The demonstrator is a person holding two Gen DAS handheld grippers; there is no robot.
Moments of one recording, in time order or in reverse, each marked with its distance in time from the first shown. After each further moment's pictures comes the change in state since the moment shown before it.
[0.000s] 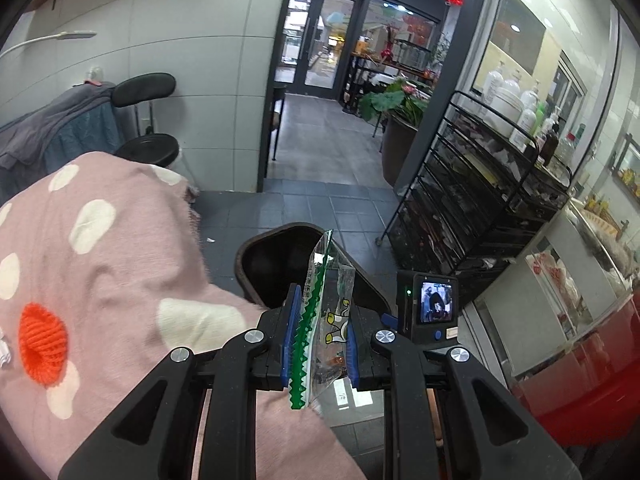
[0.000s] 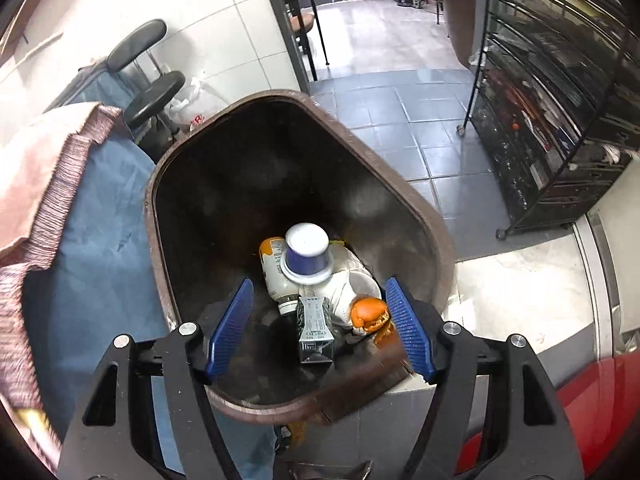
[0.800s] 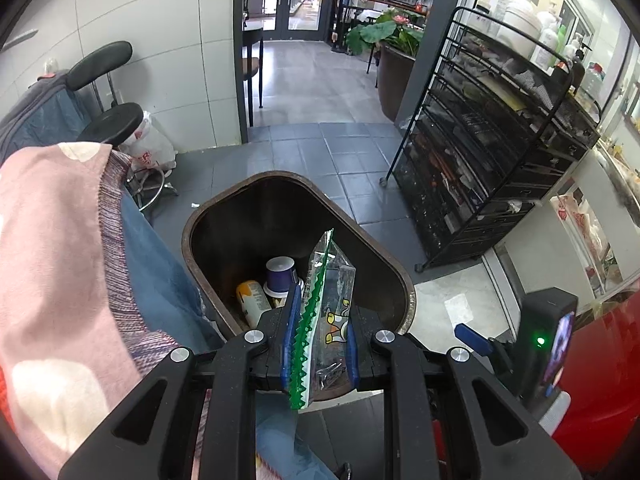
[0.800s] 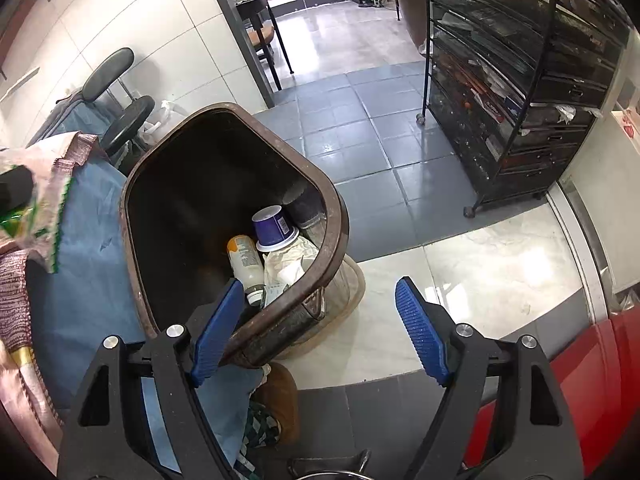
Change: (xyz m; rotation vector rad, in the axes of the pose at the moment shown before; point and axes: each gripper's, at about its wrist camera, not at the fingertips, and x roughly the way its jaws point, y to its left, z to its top) left arm 0.128 -0.029 -0.002 0.088 0.224 0.035; right arm -0.030 -0.053 -0.029 0.101 -0.016 -0.044
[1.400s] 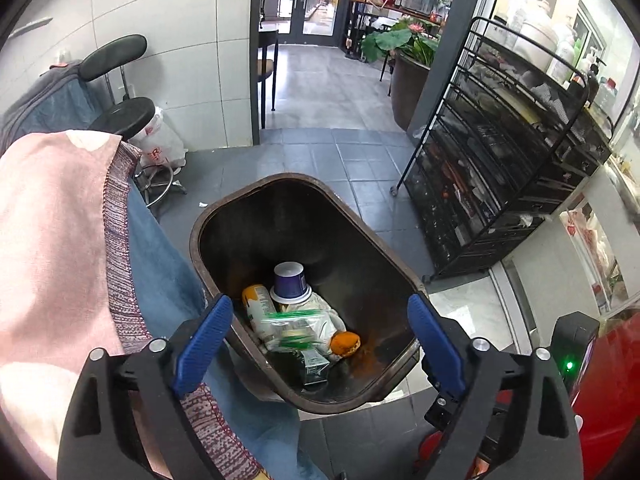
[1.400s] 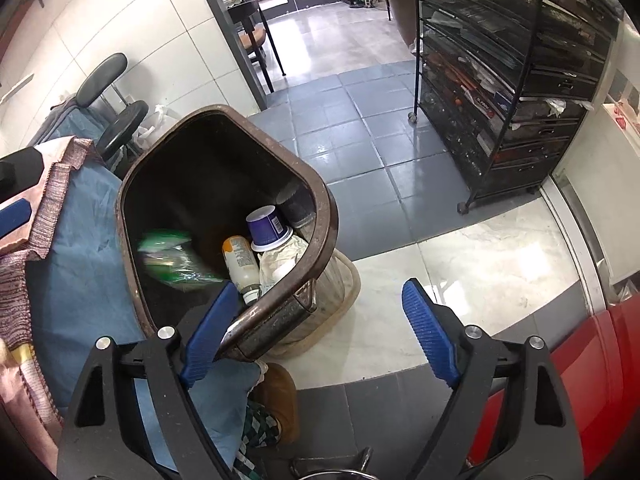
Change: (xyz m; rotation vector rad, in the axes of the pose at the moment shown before) left arm 0.006 0.009 0.002 -0.044 -0.032 0.020; right arm -0.009 -0.007 -0.004 0.023 -0.014 -0.017
